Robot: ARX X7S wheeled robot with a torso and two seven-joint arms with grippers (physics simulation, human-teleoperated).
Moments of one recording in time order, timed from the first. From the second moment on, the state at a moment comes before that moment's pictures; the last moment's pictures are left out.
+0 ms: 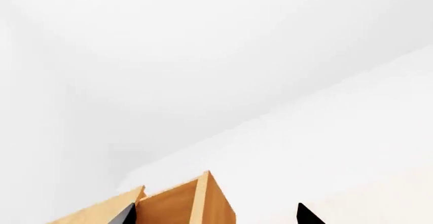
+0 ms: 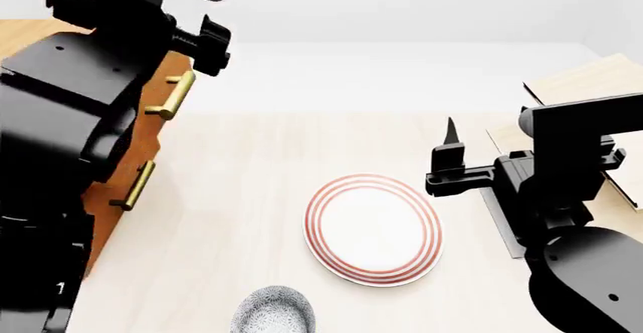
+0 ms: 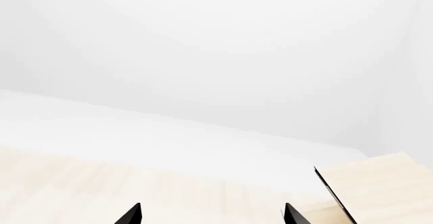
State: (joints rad) left arm -1.29 -0.35 0.45 0.02 -0.19 -1.18 -0.05; right arm 0.61 0.53 -0.05 -0.72 0.79 1.15 0.51
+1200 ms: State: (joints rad) left arm -1.46 -0.27 0.34 -0.82 -0.15 -0.98 -0.02; right arm 0.64 0.54 -0.07 -0.71 0.82 1.16 0.54
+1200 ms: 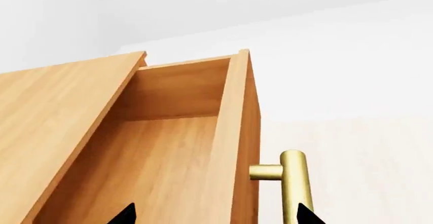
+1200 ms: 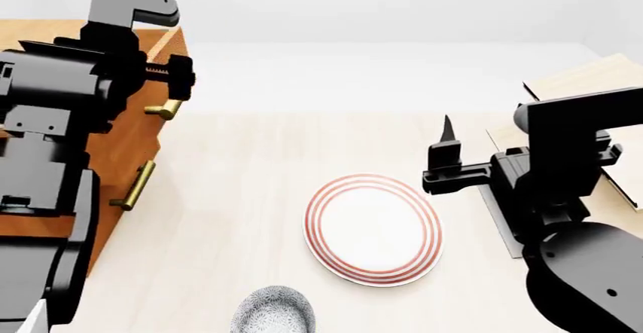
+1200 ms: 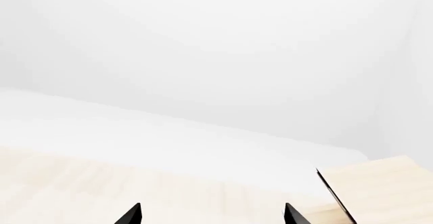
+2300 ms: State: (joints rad) left arm -1.25 -0.25 0.41 -0.36 -0.19 -1.18 0.00; right arm 0.61 0.55 -0.08 -0.70 0.82 1.12 0.54
